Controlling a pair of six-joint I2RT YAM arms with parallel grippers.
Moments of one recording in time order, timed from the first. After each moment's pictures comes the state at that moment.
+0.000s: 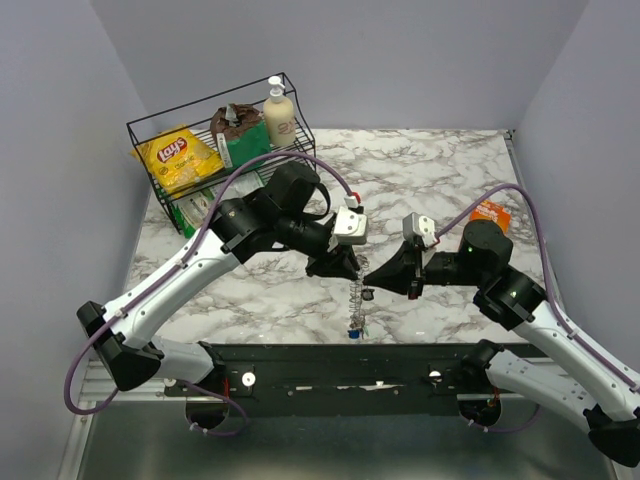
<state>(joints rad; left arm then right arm) -0.84 1.33 1.49 -0.84 0.84 0.46 0.71 0.78 0.81 -0.17 -0.77 -0.03</state>
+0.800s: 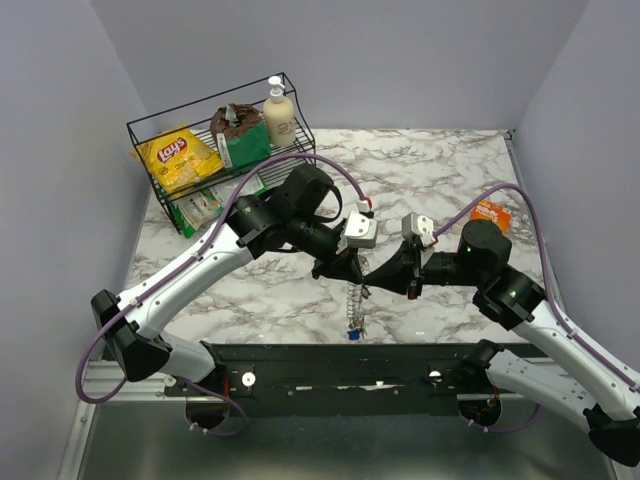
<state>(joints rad) -0.86 1.39 1.51 -0.89 0.87 0.48 0.71 0.79 0.81 -0.18 -0.76 -0.03</state>
